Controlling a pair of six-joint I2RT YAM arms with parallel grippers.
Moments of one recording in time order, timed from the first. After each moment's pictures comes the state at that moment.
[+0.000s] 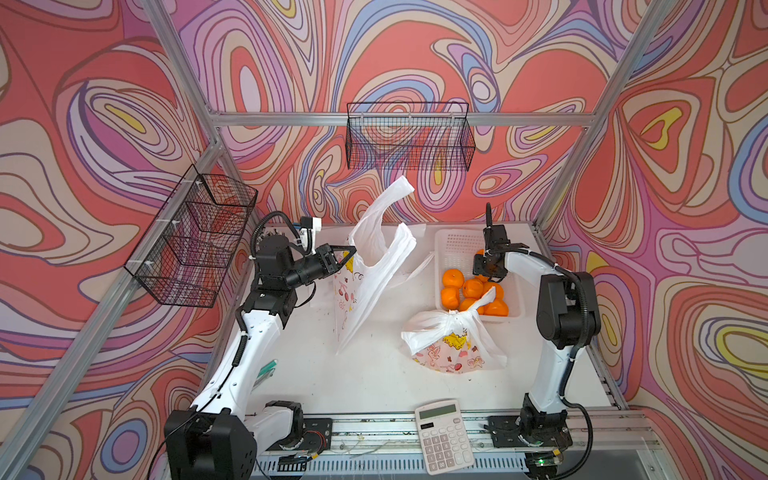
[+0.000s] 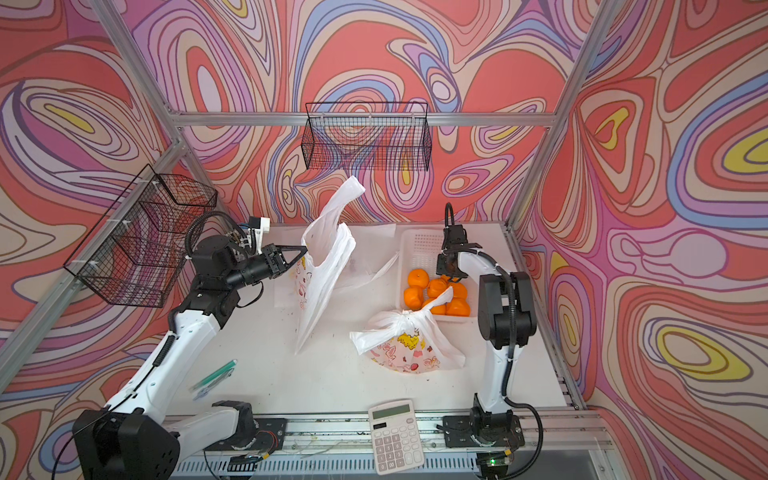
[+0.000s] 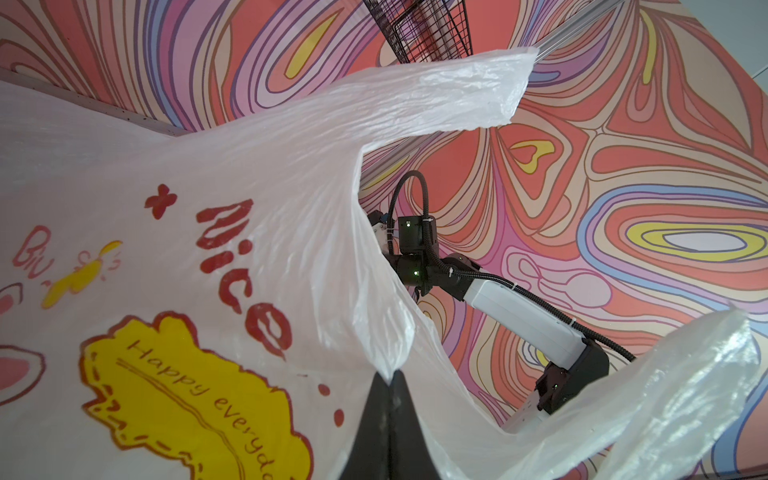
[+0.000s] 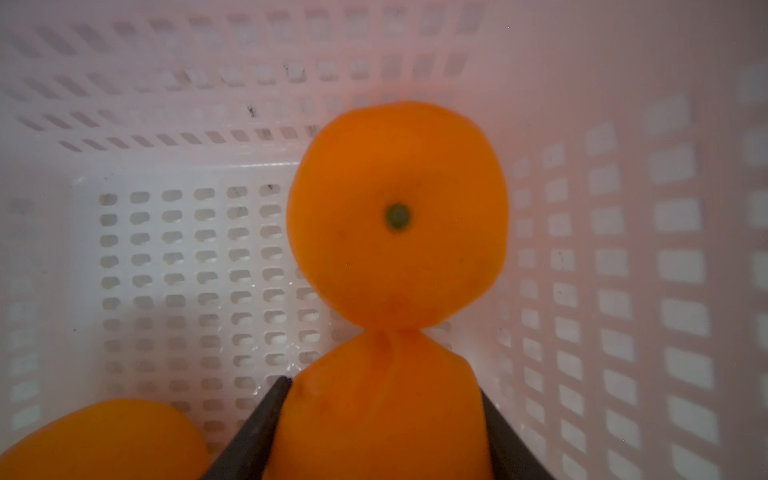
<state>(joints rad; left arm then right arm) -0.09 1.17 0.99 0.00 0.85 -0.81 0.07 1.99 1.45 -0.54 0.10 0.19</state>
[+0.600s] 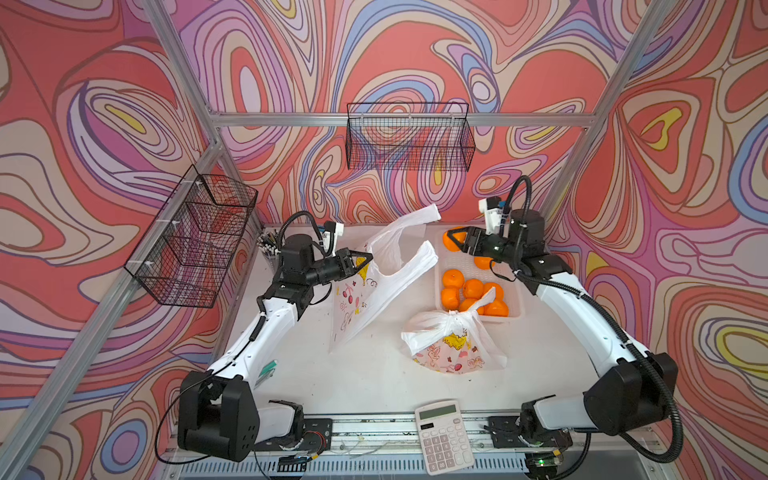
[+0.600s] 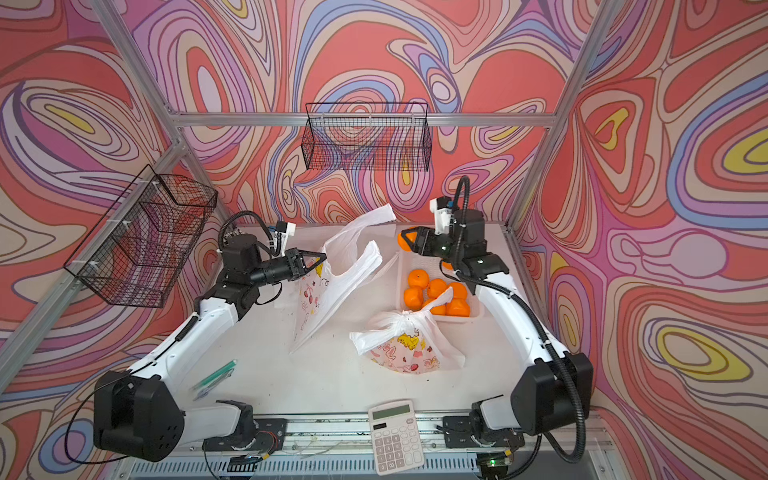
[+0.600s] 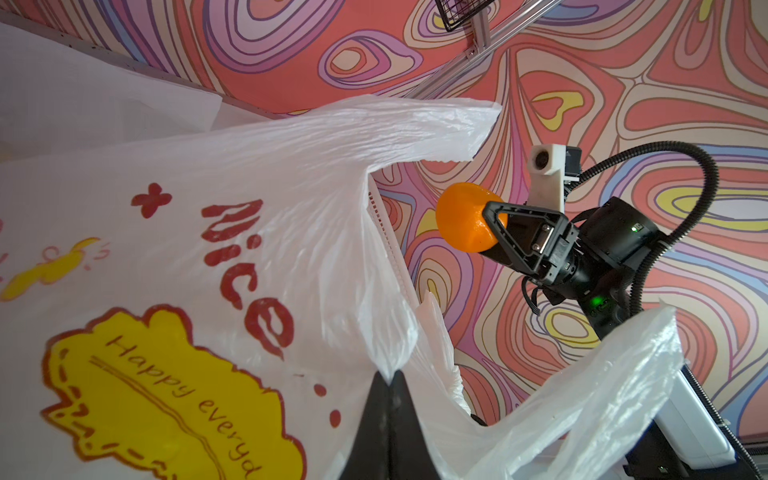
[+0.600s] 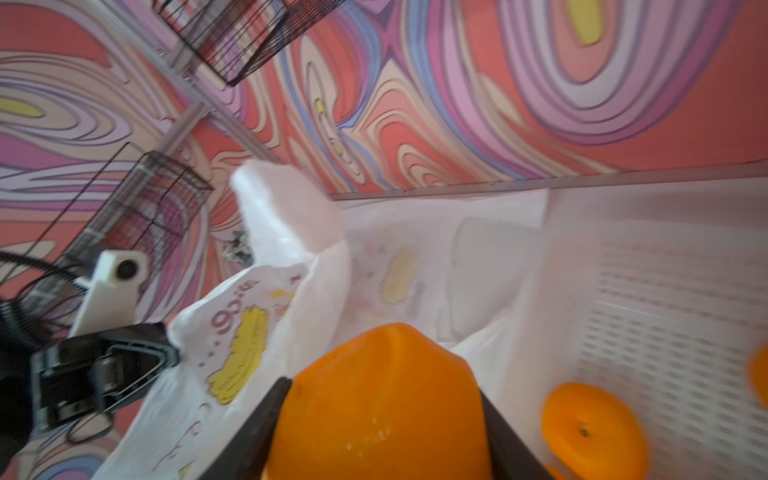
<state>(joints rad) -0.19 1.31 0.99 0.05 0.85 -0.77 0.26 1.41 1.26 -0.19 -0.54 0.45</state>
